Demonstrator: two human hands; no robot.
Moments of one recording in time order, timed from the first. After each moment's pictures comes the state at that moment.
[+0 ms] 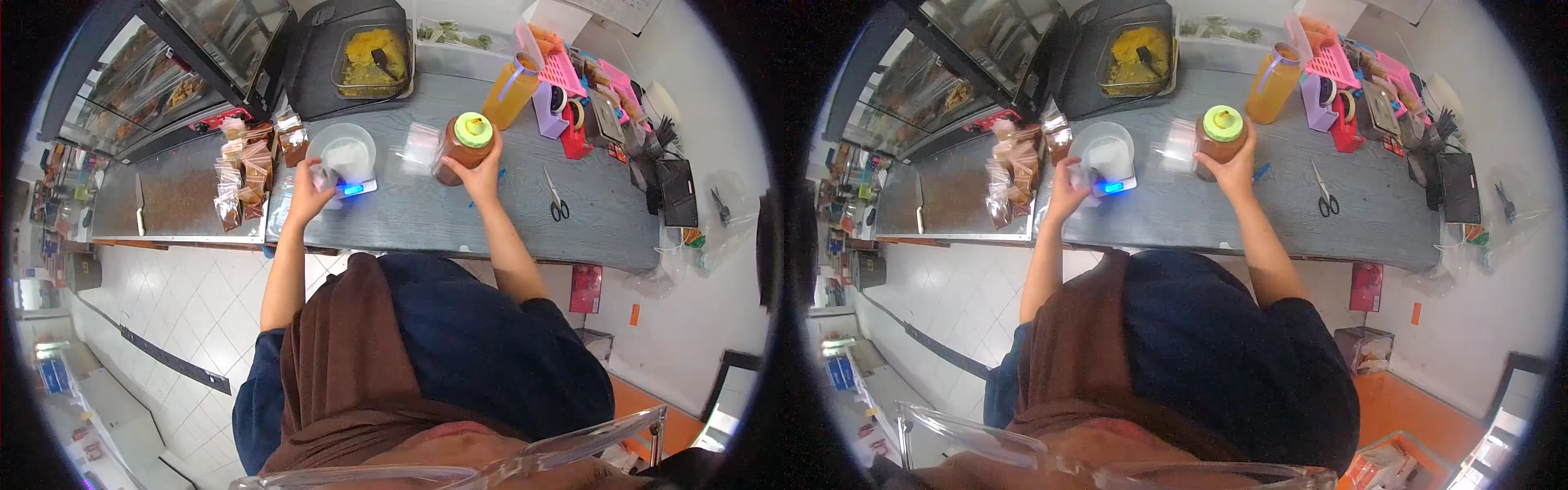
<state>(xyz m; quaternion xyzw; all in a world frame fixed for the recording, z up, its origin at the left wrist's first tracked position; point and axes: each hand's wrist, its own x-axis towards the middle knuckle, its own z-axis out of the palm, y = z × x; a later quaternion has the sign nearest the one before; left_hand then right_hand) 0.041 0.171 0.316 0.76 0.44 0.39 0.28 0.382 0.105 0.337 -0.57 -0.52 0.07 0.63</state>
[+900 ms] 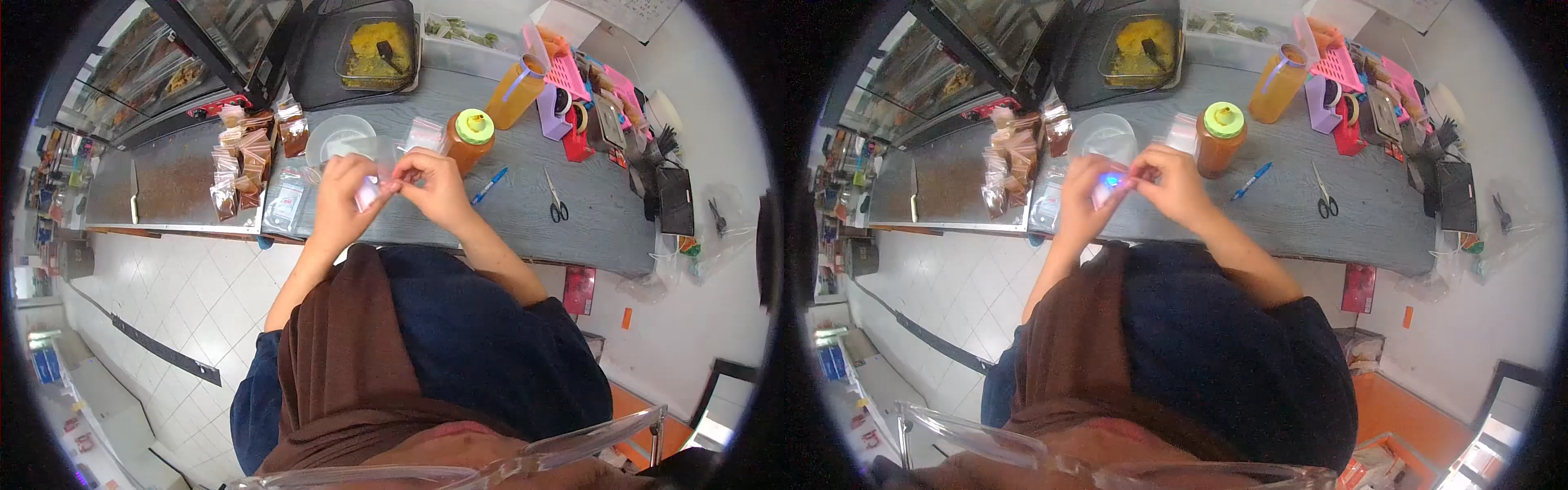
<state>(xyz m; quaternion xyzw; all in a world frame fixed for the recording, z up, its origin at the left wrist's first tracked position) 0.117 0.087 0.451 0.80 0.35 0.45 0.18 0.294 0.072 0.443 -0.45 -0.67 0.33 0.50</state>
